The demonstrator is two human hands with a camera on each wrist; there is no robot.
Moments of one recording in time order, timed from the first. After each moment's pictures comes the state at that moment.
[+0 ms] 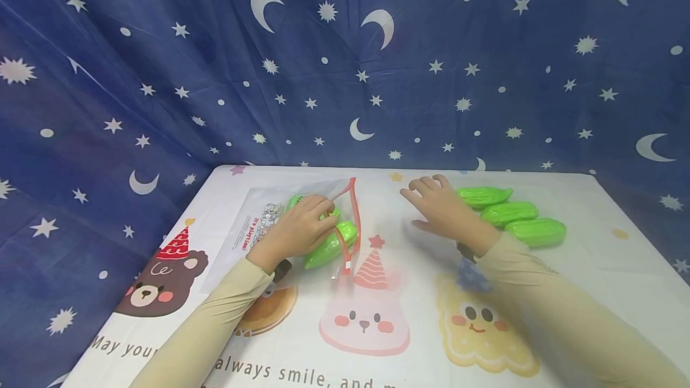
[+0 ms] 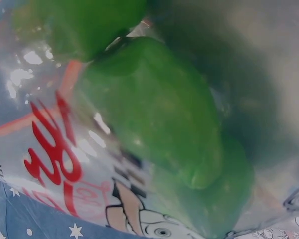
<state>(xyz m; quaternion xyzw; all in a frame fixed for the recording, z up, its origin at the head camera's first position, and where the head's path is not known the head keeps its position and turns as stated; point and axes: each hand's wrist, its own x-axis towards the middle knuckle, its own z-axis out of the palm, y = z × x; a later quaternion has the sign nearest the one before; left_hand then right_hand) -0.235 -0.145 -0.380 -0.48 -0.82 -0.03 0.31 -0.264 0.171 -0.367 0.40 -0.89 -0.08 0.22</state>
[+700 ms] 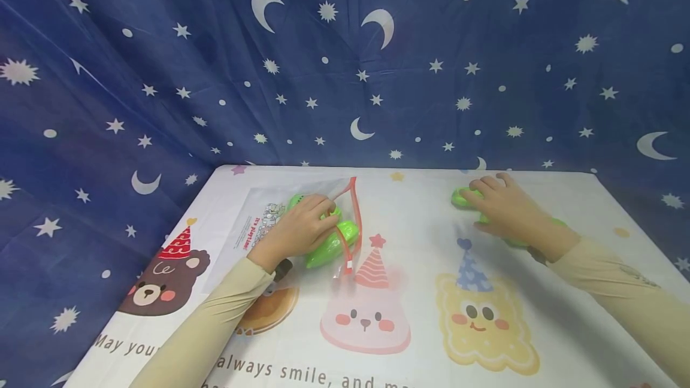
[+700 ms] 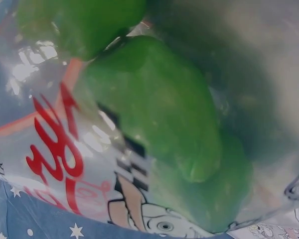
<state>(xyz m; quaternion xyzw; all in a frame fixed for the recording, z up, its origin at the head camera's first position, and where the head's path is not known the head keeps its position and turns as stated) -0.234 -0.144 -0.379 -0.49 -0.81 -0.04 0.32 -0.245 0.263 -0.348 0.37 -0.91 -0.12 0.17</state>
